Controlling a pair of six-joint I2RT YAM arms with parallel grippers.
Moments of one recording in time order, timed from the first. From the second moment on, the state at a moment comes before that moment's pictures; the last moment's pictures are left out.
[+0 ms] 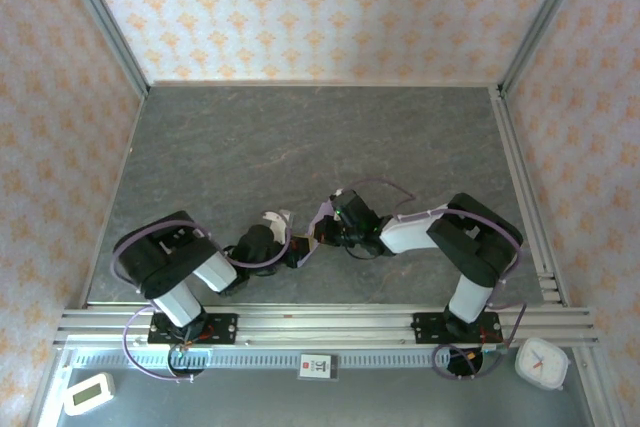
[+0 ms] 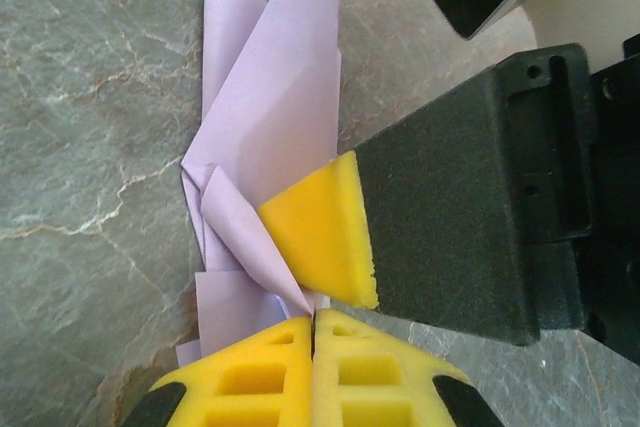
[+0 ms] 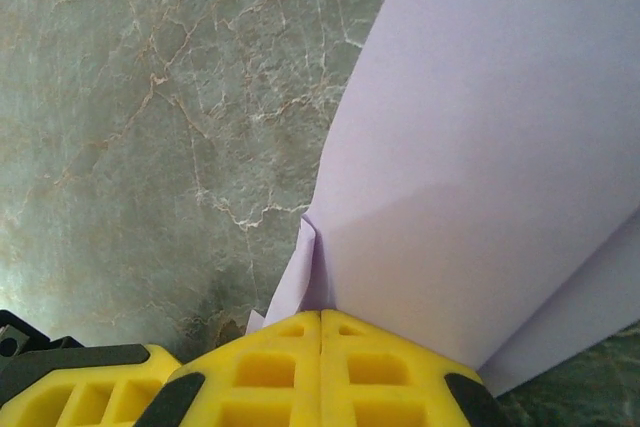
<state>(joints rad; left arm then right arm) -0.75 1.63 0.17 0.98 0.16 -0.70 0.84 1.73 0.66 0.30 -0.24 0.94</state>
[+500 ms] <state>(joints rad) -0.74 1.45 0.26 0.61 0.16 -0.62 0.85 1.74 0.64 0.35 -0.24 0.96</state>
